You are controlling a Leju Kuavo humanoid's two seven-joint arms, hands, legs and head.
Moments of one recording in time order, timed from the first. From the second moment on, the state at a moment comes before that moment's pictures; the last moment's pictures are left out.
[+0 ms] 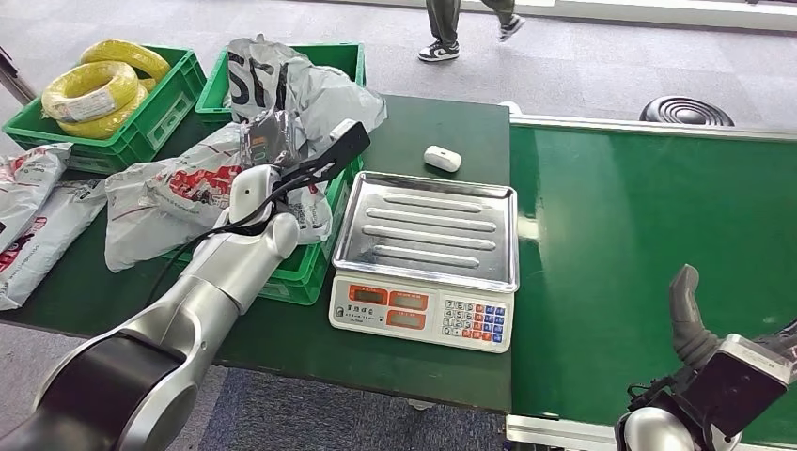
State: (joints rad) left arm -1.02 -0.18 -0.36 -0.49 -1.17 0.36 0.23; right arm -0.01 0.14 -0.12 -1.78 0.39 -0.69 -0.49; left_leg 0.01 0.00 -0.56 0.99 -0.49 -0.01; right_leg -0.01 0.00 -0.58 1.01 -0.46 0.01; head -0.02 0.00
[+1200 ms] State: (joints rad) left arm -0.96 -0.17 0.06 -0.60 -0.48 0.68 -0.55; right arm -0.09 0.09 -0.04 -1.63 0.32 -0.69 -0.50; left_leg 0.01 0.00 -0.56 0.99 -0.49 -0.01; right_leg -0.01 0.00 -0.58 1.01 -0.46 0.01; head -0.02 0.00
